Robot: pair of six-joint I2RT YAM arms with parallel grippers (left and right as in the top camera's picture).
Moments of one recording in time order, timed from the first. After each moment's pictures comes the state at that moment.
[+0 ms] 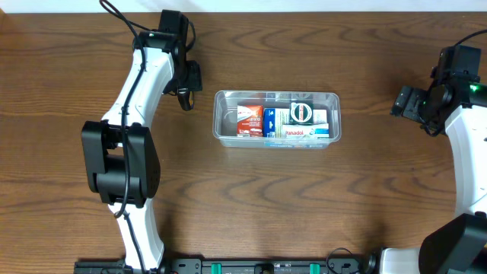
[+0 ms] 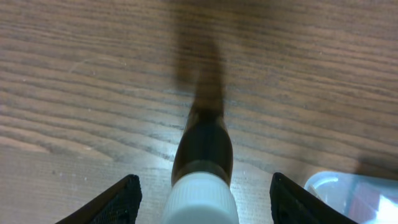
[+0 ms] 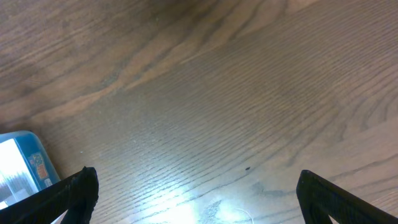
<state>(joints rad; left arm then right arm) -0.13 2.10 1.79 -1.02 -0.06 -0.24 -0.22 1.57 1.35 -0.99 0.14 0.23</state>
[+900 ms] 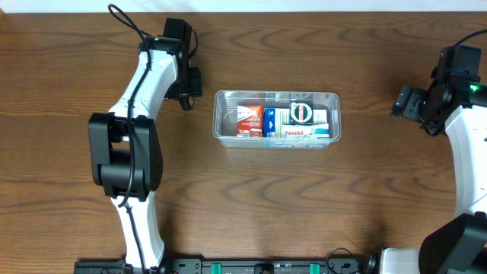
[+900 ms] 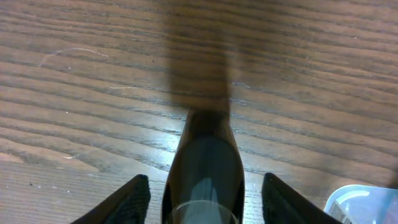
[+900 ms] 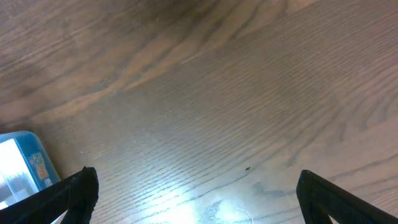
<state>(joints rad) -0.13 2.16 1.77 -1.00 -0.06 -0.23 -0.22 1.57 1.35 -0.99 0.14 0.23</state>
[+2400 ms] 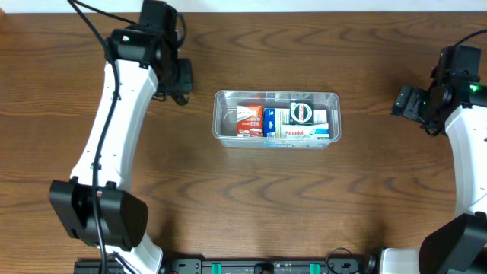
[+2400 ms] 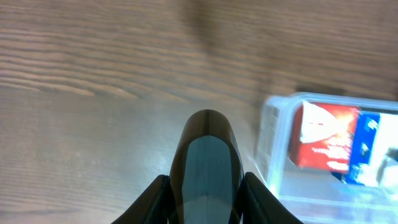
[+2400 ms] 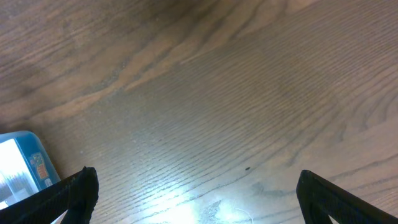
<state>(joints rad) -0.18 1.80 1.81 -1.26 -0.03 -0.24 -0.22 1.57 1.35 -0.99 0.14 0.23</state>
